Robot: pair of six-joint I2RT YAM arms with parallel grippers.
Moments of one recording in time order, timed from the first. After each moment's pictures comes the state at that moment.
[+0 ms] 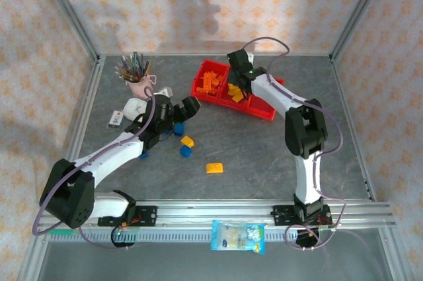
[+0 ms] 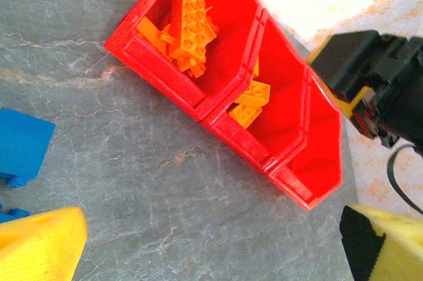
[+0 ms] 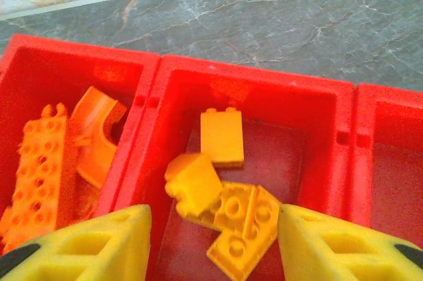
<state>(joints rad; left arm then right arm) -0.43 1.29 0.75 0.05 0.05 -0.91 0.48 2.02 1.70 -0.51 0.30 0.50</state>
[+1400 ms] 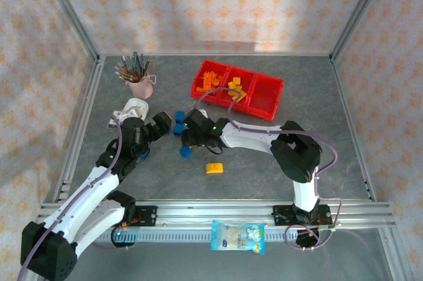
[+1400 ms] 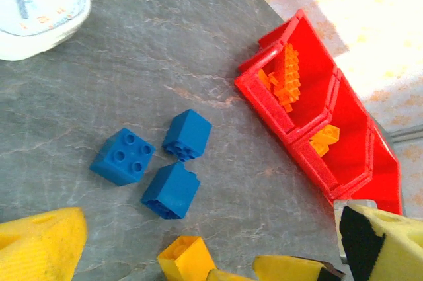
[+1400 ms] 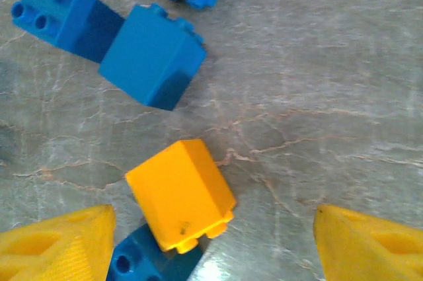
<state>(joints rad) -0.32 0.79 0.49 -0.24 -0.13 -0.92 0.99 1.93 1.34 -0.40 0.11 0.67</state>
